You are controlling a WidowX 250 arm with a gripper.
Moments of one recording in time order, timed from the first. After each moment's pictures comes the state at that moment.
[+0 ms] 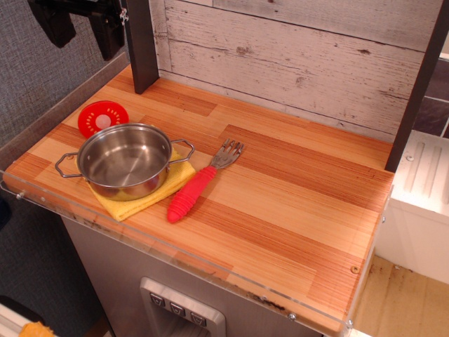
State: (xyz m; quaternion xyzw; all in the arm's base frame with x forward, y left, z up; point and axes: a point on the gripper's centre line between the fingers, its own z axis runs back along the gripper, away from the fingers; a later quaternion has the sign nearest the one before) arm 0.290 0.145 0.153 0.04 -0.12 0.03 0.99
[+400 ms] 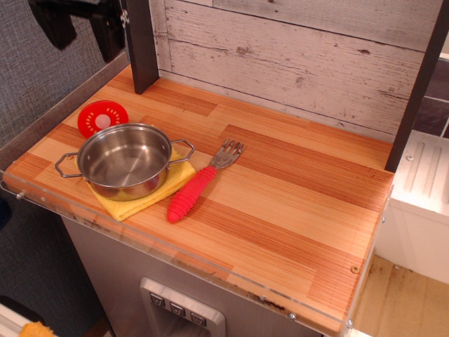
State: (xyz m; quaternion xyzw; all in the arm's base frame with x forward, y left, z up) arm 0.288 0.144 0.142 0.03 -0.10 0.03 0.99
